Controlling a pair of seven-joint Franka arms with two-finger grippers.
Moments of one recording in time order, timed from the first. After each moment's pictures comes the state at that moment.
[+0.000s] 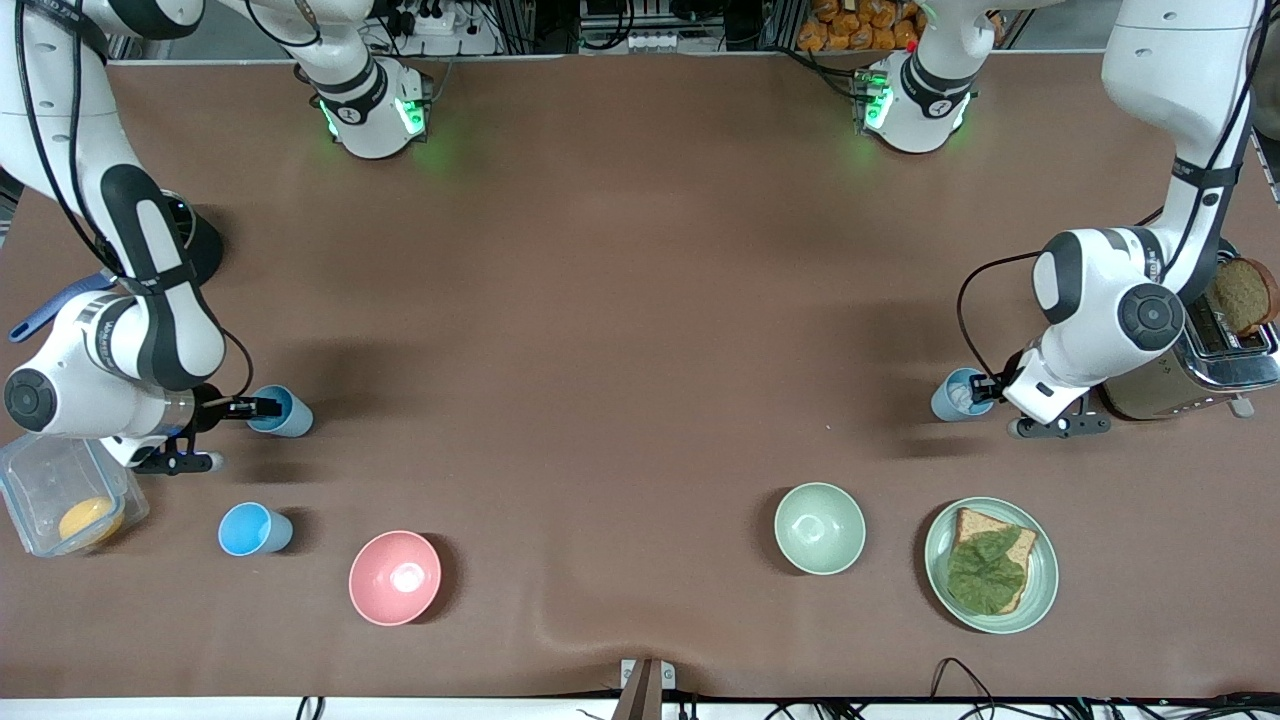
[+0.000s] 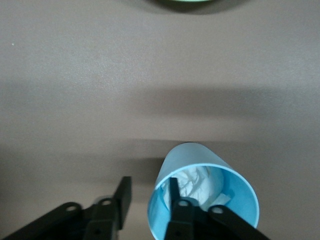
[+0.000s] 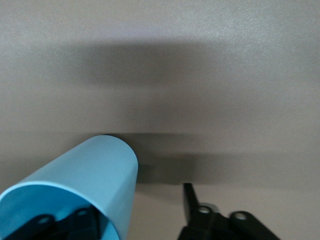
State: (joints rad) left arm 0.01 0.39 0.00 -2.08 0.01 2.44 -0.04; right arm -0.20 0.62 -0.01 -1.76 0.08 2.13 -0.26
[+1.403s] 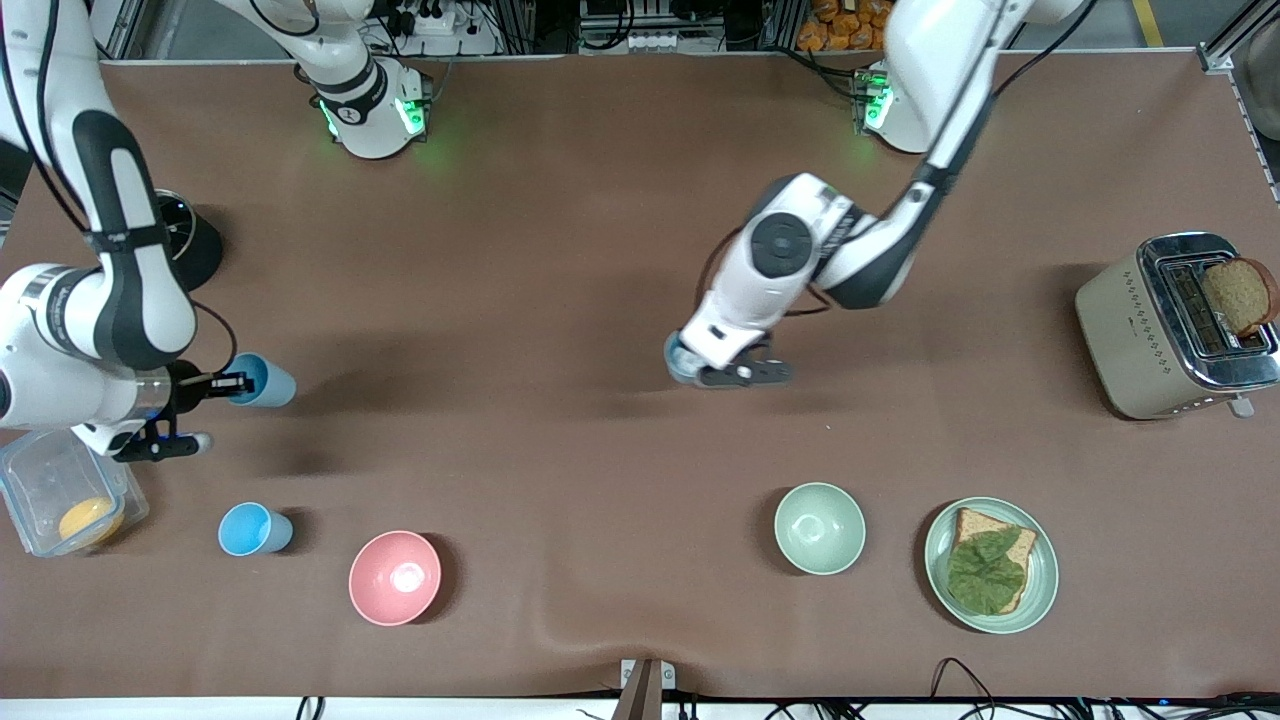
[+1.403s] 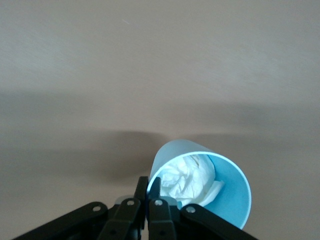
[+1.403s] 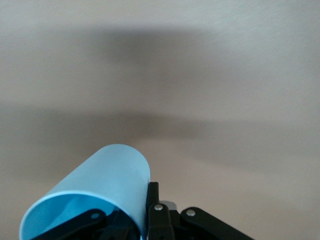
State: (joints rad) left arm -0.48 0.54 -0.26 -1.74 0.01 2.33 -0.79; right arm -0.14 0.46 0.00 -1.72 0.05 1.85 -0.24
